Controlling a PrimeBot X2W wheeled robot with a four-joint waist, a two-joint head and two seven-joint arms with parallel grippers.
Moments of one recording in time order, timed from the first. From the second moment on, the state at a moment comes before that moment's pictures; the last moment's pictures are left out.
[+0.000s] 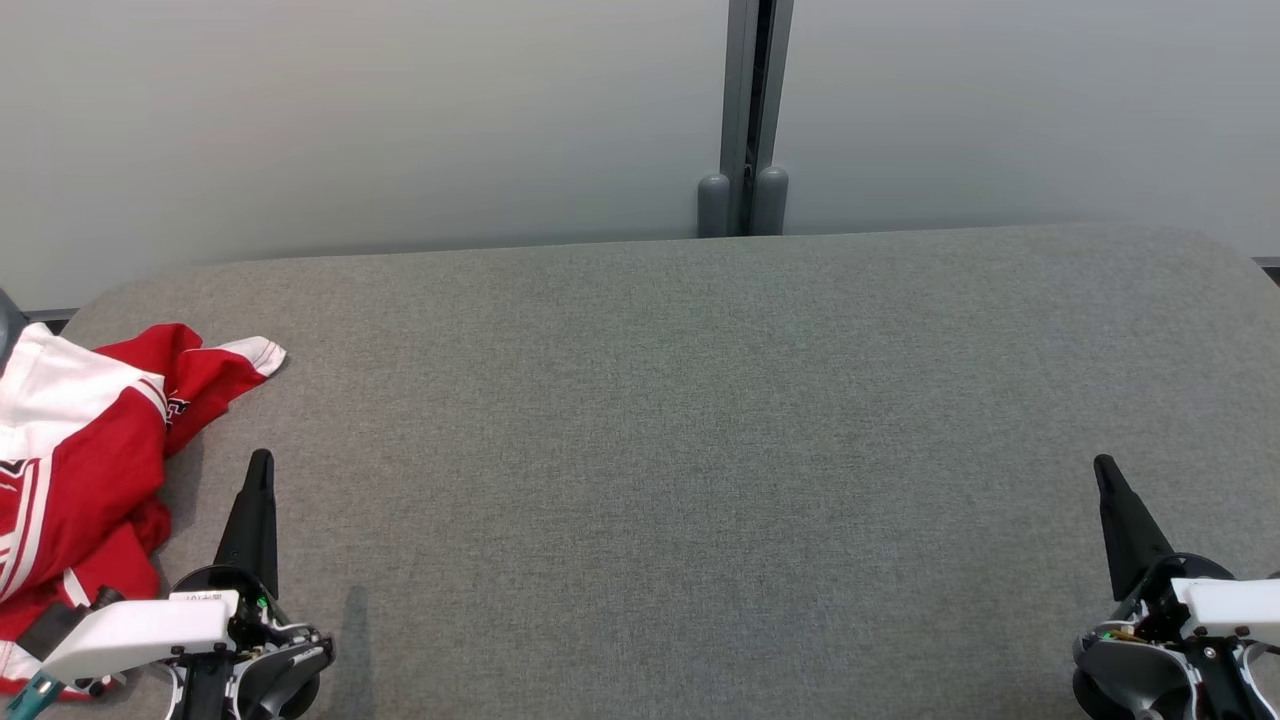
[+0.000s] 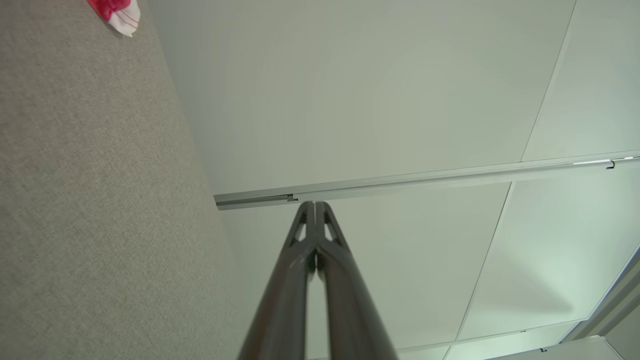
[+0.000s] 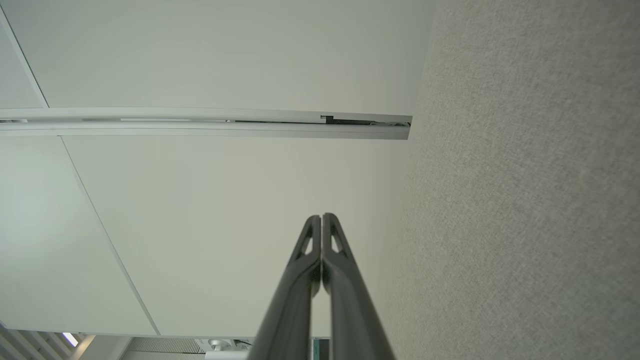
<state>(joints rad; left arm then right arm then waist) -0.10 0.05 0.11 0.25 -1.61 -0.13 0.11 -0.10 -0.05 -0.11 0.25 1.61 0.13 0.11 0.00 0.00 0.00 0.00</state>
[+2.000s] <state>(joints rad) -0.05 0.04 0.06 0.18 -1.15 -0.13 -0.05 -0.10 -0.03 0.01 0.17 1.28 0.13 -0.05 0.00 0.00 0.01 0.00</state>
